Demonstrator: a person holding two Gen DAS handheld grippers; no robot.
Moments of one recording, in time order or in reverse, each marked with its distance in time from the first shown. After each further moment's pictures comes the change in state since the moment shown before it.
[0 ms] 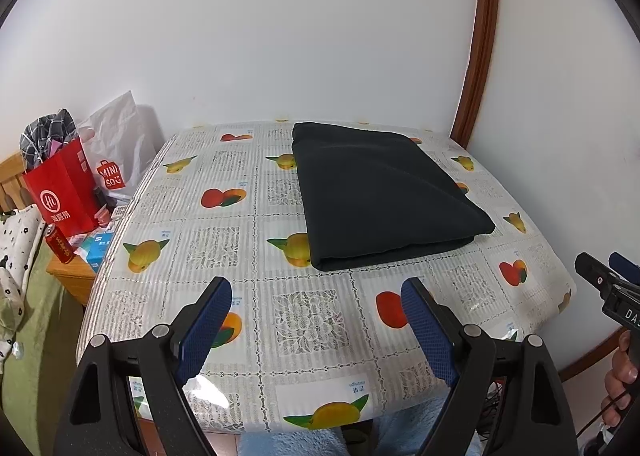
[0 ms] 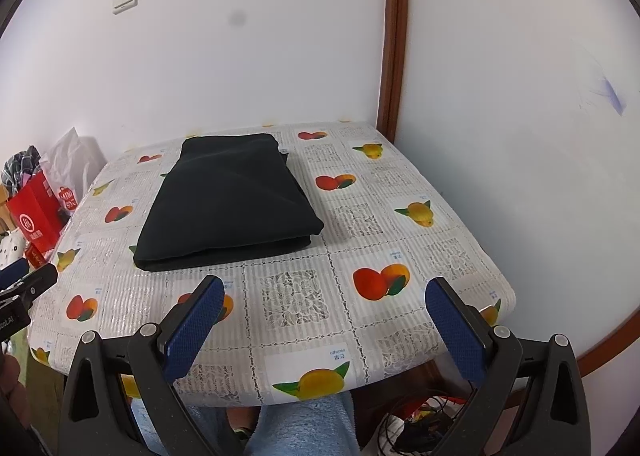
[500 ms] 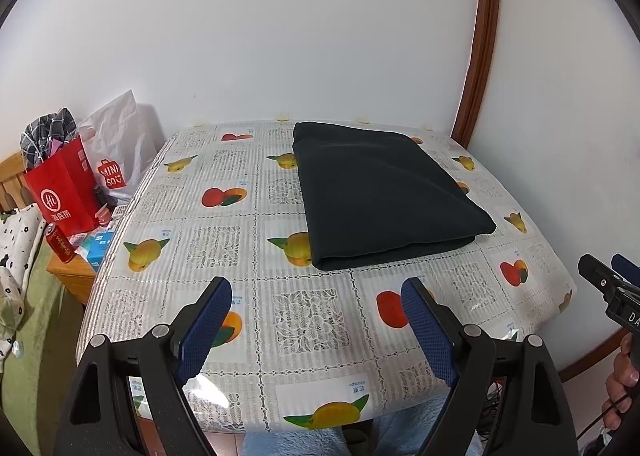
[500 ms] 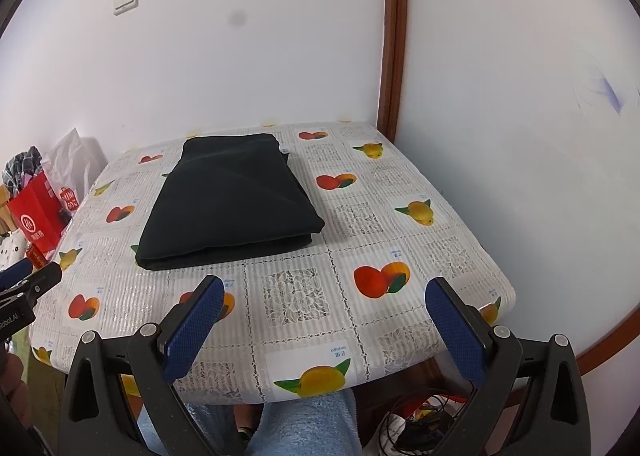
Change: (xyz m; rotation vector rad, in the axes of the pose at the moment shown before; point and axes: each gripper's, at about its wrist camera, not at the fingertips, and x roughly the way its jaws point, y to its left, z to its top) left arm 0.001 0.000 -0.001 -0.003 0.000 0.005; right arm -0.002 -0.002 -0.002 0.001 -0.005 0.003
